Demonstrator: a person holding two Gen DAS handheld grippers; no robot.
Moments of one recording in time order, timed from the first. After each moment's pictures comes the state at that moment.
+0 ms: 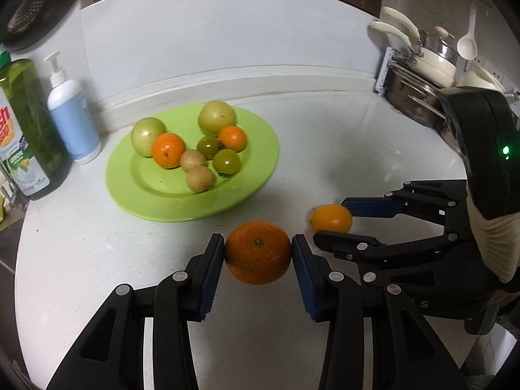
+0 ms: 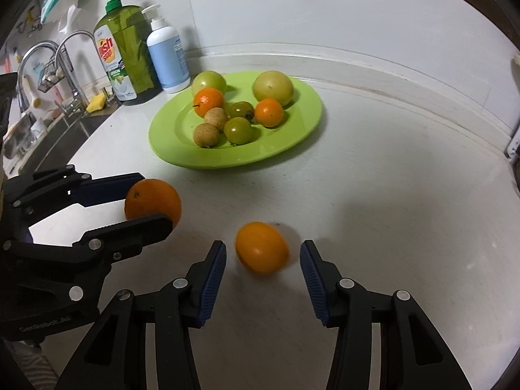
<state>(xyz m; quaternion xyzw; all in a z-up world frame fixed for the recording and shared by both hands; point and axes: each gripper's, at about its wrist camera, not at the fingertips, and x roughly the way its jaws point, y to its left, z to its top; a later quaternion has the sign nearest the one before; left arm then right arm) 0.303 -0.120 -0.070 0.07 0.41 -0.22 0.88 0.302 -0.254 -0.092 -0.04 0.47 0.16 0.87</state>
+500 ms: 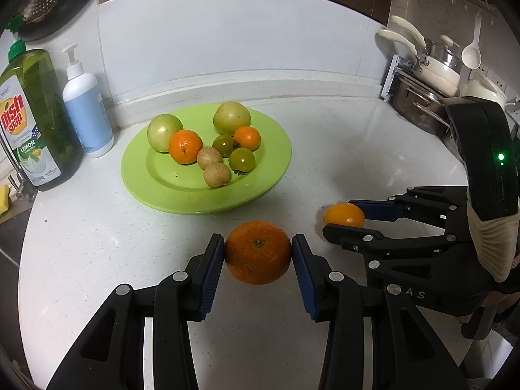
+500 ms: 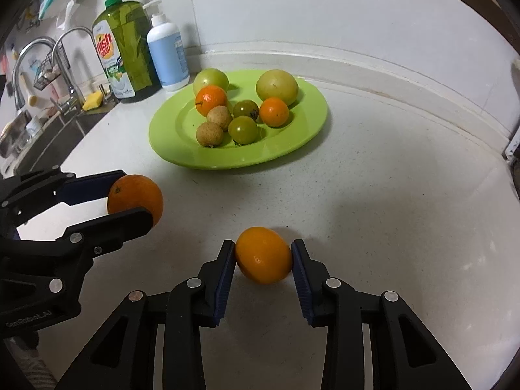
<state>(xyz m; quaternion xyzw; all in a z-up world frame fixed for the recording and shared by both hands) 0.296 -0.107 -0.065 0.06 0.40 -0.21 0.89 0.298 -0.248 -0.089 -0.04 0.46 0.14 0.88</state>
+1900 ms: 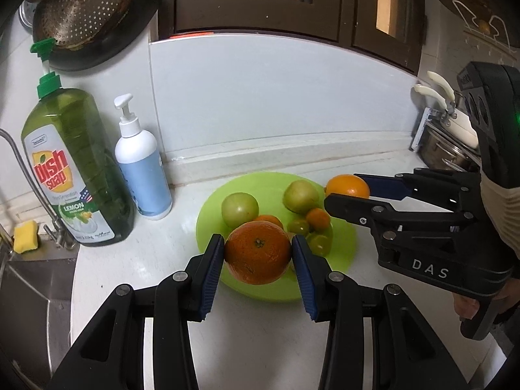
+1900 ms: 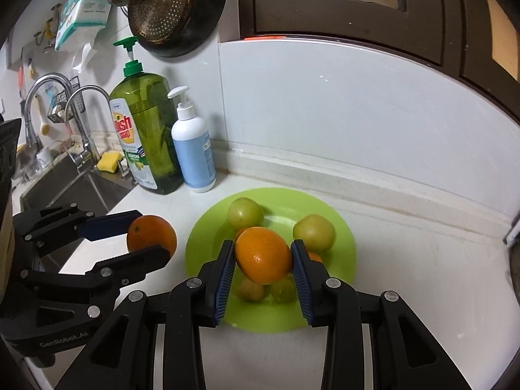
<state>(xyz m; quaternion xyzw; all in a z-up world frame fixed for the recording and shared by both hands) 0.365 -0.043 -0.008 0.04 0.34 -0.17 0.92 0.372 -0.183 0.001 -0.05 0.35 0.17 0.92</state>
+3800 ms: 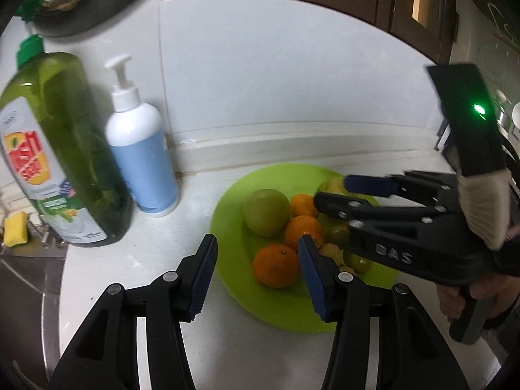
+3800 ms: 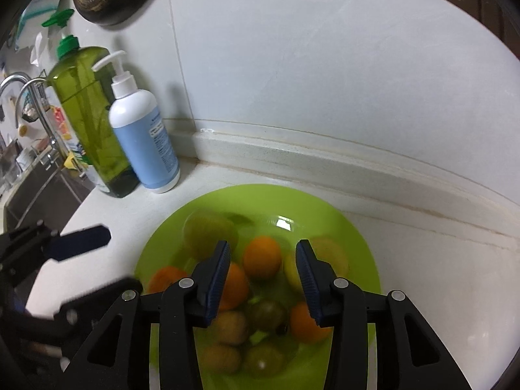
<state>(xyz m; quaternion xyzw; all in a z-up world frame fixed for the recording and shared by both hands) 0.412 -0.035 -0.038 0.03 0.37 -0.15 0.92 0.454 -0.175 -0.052 -0.04 0.41 0.15 0.90</state>
